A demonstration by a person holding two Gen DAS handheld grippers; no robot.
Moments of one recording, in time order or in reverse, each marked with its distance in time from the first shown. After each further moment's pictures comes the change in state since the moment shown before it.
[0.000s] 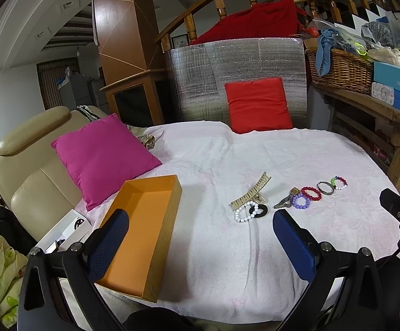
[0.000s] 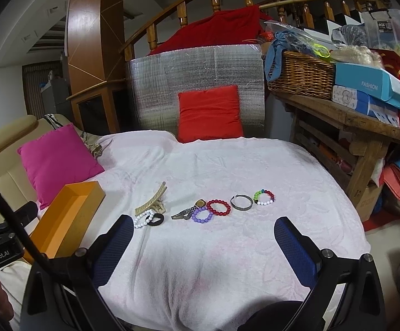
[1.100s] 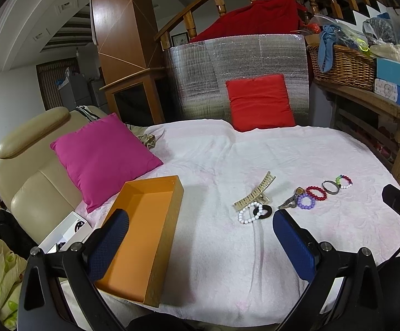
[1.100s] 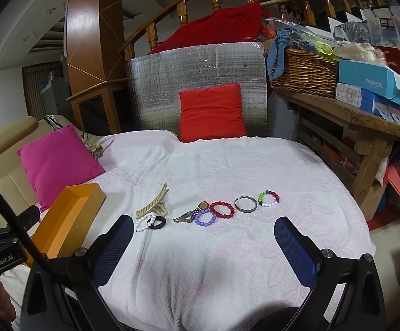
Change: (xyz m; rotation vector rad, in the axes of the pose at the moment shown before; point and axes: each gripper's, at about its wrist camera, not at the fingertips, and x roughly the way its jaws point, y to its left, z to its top) left arm 0.015 -0.001 0.004 0.012 0.009 0.013; right arm 0.014 0.001 0.006 0.010 0.008 0.013
